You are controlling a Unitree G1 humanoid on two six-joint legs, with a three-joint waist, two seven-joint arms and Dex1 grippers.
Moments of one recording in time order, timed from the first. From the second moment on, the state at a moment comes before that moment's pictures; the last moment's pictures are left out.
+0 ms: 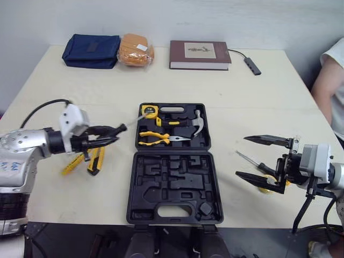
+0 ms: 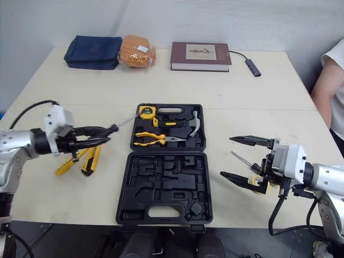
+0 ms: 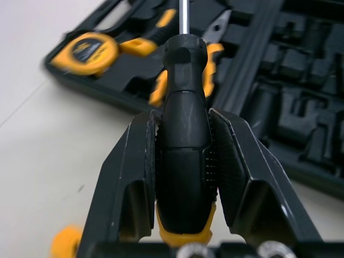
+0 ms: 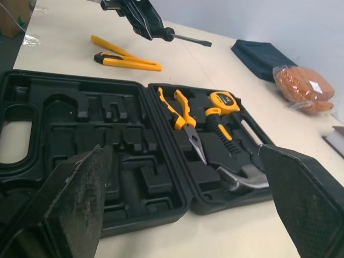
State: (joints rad) left arm -0.41 0.90 0.11 -0.05 -0.42 0.37 -1.11; right arm 0.05 -0.84 -0.33 -0.39 0.60 -0.01 1.17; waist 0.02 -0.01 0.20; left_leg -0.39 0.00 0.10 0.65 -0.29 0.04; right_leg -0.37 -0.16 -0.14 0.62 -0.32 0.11
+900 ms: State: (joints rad) left arm -0.72 0.84 -0.42 -0.26 -0.09 0.57 -1.14; right arm 0.09 -0.82 -0.32 -0.41 0.57 0.01 1.12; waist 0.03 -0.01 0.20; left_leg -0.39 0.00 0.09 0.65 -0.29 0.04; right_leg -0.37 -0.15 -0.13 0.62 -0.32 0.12
